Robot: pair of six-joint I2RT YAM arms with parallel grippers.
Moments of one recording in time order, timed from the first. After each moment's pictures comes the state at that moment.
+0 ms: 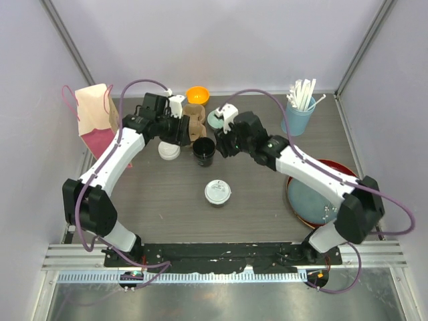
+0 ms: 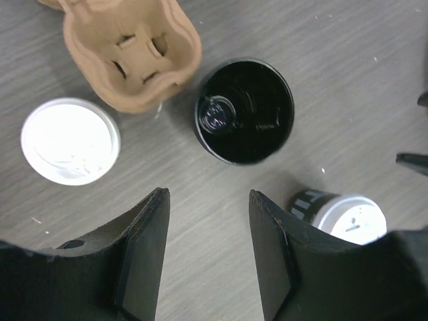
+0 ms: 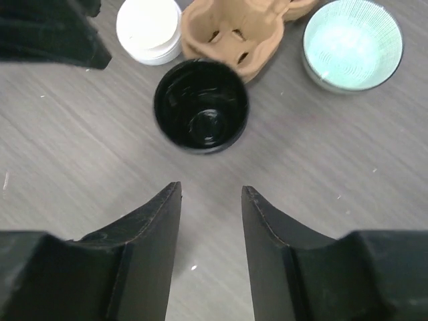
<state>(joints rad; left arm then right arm) -0.32 1.55 1.42 -0.71 0.31 -0.03 0.74 1.46 1.21 -0.29 0.00 0.03</state>
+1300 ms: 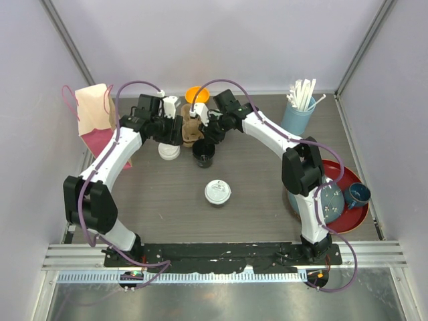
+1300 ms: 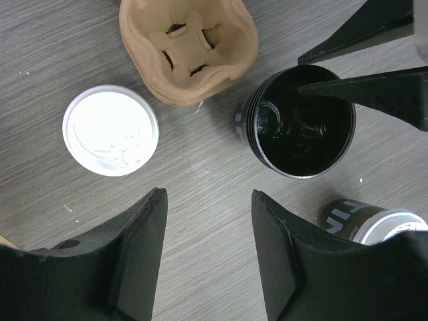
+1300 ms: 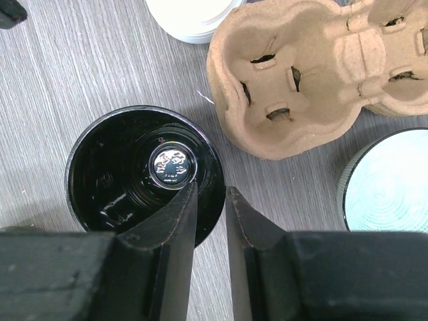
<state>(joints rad) -0.26 1.58 1.39 -0.66 0.25 0.01 0.60 2.14 1.91 -0.65 -0.47 -0.58</state>
